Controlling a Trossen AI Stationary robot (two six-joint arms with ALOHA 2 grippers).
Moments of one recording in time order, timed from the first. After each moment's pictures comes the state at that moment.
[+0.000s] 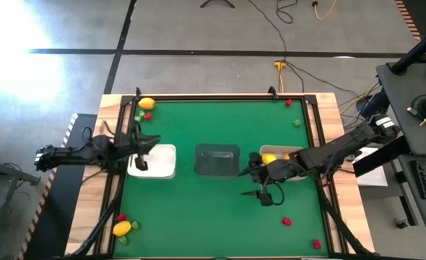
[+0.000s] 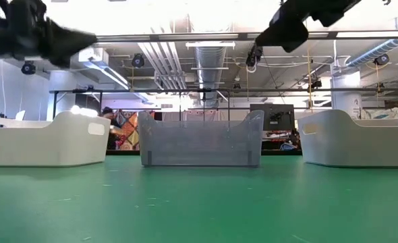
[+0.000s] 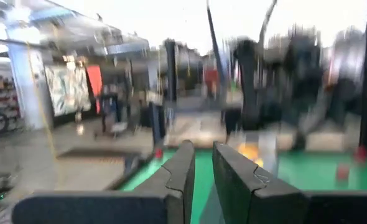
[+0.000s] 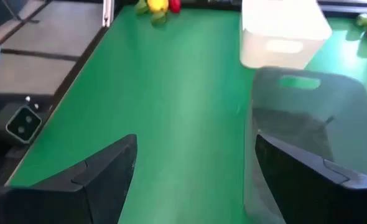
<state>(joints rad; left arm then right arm) -0.01 0.07 0.07 0.25 -0.26 0.09 0.34 1.29 0.80 -0.03 0.12 0.11</state>
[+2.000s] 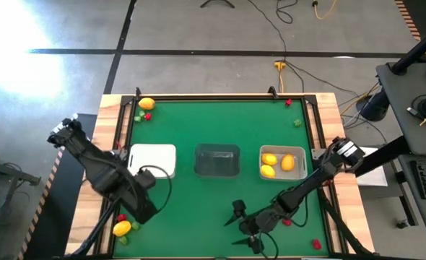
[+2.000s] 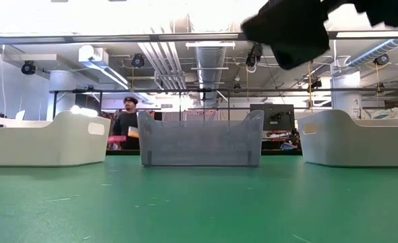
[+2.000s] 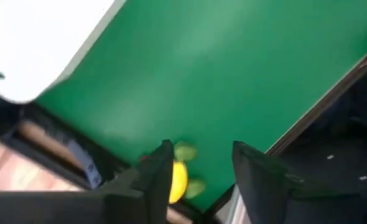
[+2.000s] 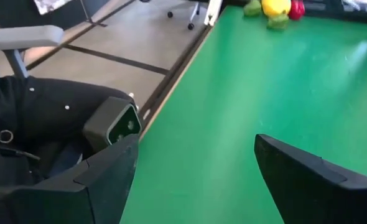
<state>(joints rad) -0.71 1.44 1.47 -1.49 0.01 -1.45 0.65 1.86 0.95 0.48 0.19 0.12</state>
